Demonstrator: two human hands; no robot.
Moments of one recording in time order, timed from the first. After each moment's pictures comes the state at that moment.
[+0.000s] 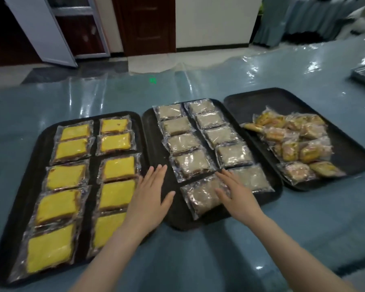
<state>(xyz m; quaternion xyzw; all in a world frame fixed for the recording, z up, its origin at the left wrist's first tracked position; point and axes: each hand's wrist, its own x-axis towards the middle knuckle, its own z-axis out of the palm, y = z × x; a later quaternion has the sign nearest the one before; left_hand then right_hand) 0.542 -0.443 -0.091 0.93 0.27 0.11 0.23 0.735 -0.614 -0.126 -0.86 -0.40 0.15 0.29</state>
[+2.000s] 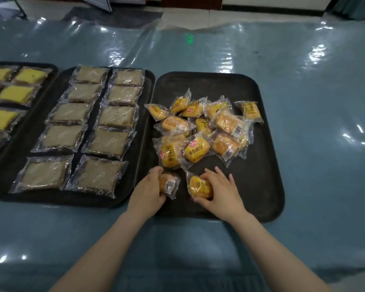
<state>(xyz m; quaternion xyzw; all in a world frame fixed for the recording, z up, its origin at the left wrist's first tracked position) 0.961 -0.713 -0.185 0.83 0.49 0.08 0.26 1.172 -0.819 -0.190 -0.77 -0.58 0.23 0.16</state>
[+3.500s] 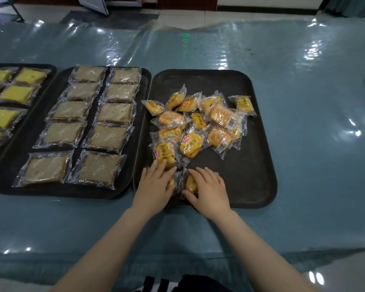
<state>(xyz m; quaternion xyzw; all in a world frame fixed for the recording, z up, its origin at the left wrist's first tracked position) 0.970 -0.738 -0.177 0.89 0.43 0.00 0.17 1.132 -0.831 -0.192 -0.78 -0.59 0.16 0.12</state>
